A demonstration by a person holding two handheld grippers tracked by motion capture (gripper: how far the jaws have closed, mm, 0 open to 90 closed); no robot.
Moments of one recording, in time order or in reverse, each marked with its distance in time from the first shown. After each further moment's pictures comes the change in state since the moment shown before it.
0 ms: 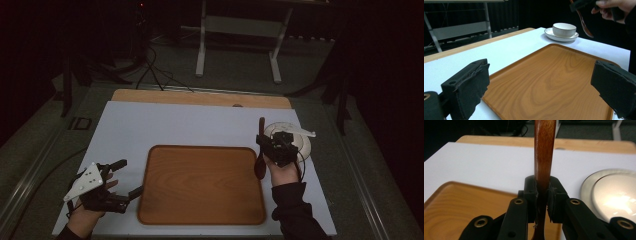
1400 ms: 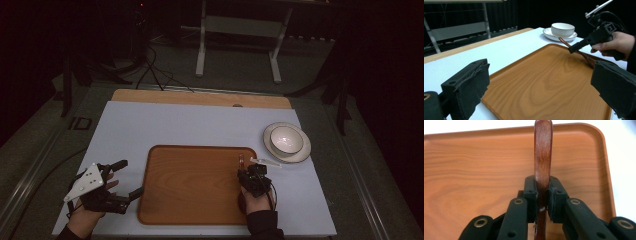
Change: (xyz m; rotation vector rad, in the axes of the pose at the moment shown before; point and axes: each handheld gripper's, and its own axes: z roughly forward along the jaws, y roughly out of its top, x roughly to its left) left arm -0.001 0.000 0.000 -0.001 -0.010 0.004; right arm 0.030 -0.101 0.049 0.197 -0.062 0.136
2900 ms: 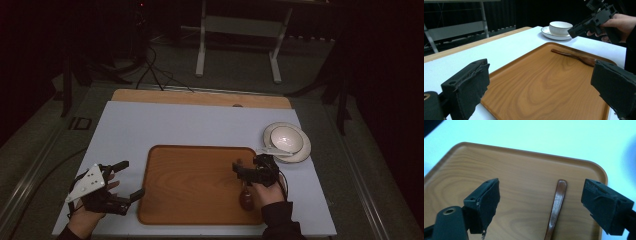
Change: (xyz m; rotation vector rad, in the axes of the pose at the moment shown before) left arm -0.003 0.001 0.001 0.008 -0.009 0.010; right arm -0.013 0.037 -0.026 -0.051 0.191 -0.189
